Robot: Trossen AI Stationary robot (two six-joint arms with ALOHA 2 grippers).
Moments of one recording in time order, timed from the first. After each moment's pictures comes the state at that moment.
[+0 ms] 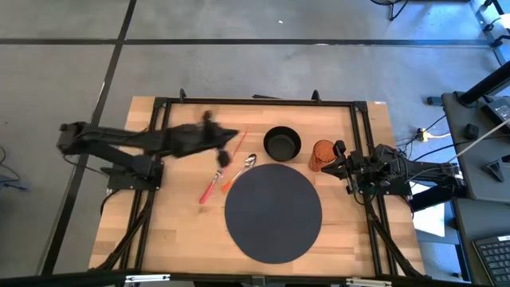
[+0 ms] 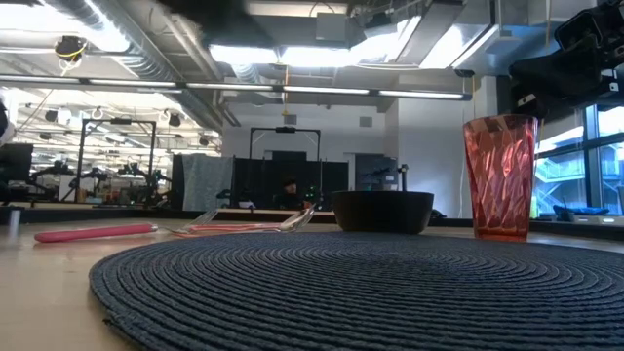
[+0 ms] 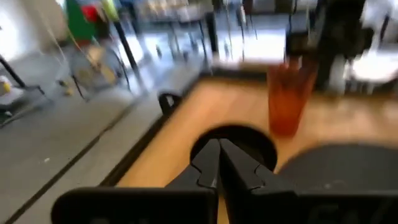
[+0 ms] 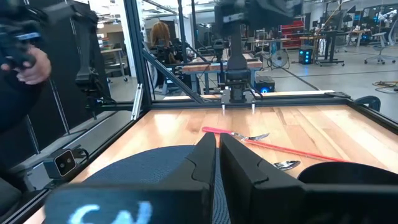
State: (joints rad) left arm 0.04 1.19 0.89 -0.04 -0.44 0.00; right arm -0.07 0.05 0.01 0.08 -0.22 0.10
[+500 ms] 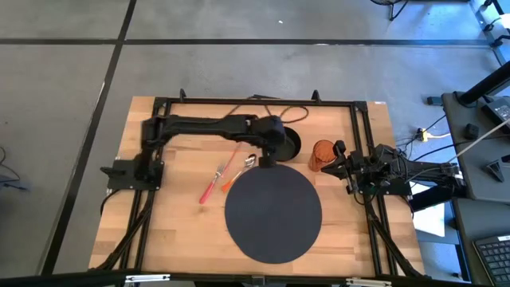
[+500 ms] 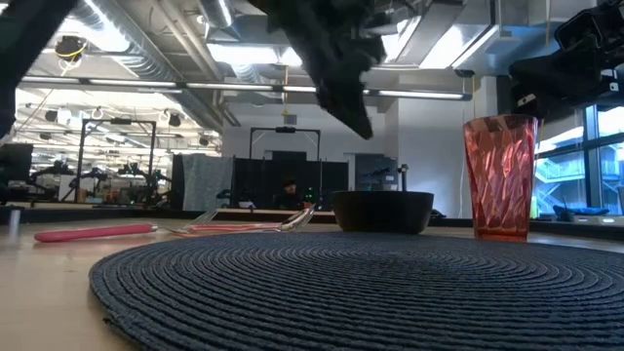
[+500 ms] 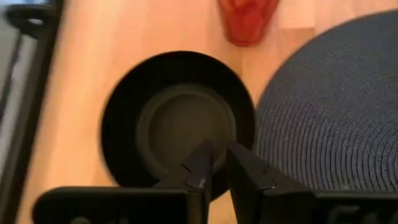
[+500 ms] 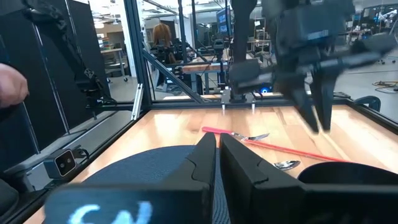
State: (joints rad) left arm 0.16 2.02 1.74 -0.65 -0.08 0.18; right arm -0.07 0.05 0.01 0.08 -0.22 0.10
